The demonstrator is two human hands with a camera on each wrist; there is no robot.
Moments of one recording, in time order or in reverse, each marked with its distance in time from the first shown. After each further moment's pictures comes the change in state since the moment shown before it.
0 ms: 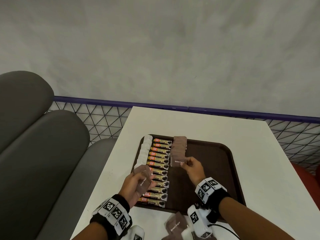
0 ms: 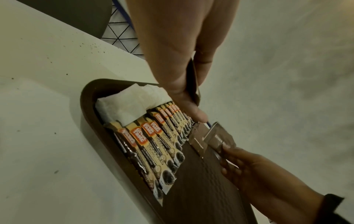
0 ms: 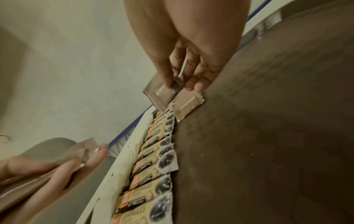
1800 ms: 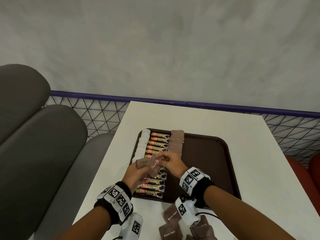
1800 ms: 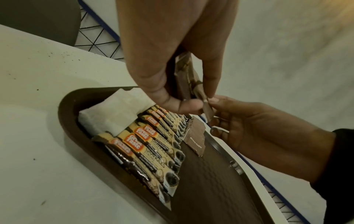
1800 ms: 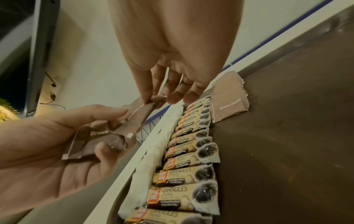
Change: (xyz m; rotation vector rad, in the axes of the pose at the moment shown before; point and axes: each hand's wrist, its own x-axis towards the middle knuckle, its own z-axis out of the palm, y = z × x) left_hand -0.011 0.004 0.019 0.412 0.035 0.072; right_hand -0.020 -0.031 0.039 0.014 -0.449 -0.221
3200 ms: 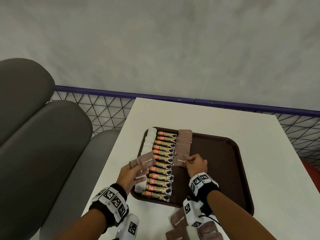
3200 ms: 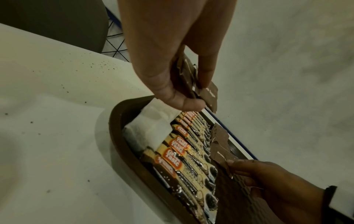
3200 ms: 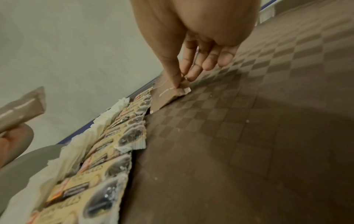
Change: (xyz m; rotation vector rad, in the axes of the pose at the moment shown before) left_hand 0.020 -0.009 -0.038 -0.067 0.136 -0.006; right_hand 0.011 0.053 -0.028 -0.443 0.571 0.463
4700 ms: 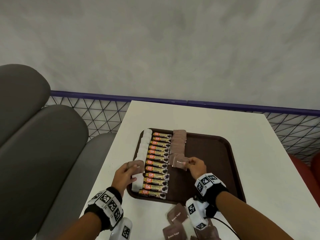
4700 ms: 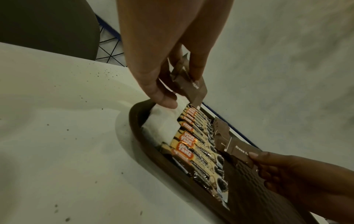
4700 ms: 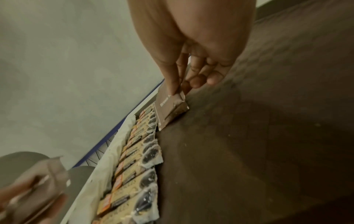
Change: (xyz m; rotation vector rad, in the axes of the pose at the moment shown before) left_hand -0.008 -0.005 -0.006 0.123 0.079 0.072; right_hand -0.008 0.015 -0.022 0.208 -0.119 -0.004
